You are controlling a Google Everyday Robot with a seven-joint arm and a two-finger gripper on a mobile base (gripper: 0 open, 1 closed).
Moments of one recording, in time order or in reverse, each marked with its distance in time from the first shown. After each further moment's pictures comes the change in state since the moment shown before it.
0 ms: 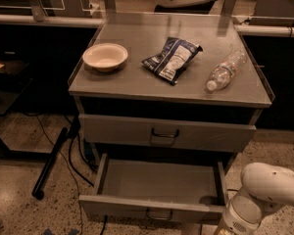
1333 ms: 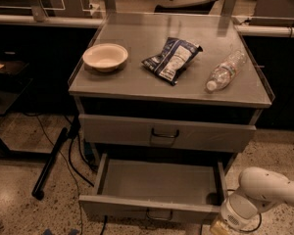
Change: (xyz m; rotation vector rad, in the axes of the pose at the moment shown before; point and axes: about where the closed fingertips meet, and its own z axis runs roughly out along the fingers) arm -0.001 -0.068 0.049 0.042 -0.074 0.097
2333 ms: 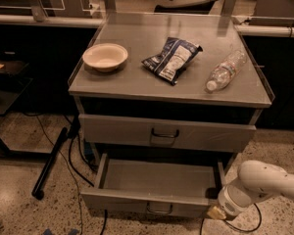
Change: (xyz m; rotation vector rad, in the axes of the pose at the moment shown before) arm -0.030 -0.046 -0.008 0.117 -0.076 0.011
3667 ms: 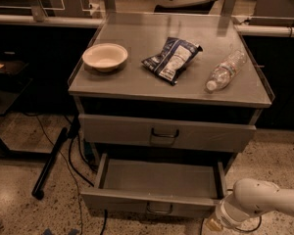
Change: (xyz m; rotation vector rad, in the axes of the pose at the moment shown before) arm 0.026 0.005 0.048 0.030 0.003 0.026
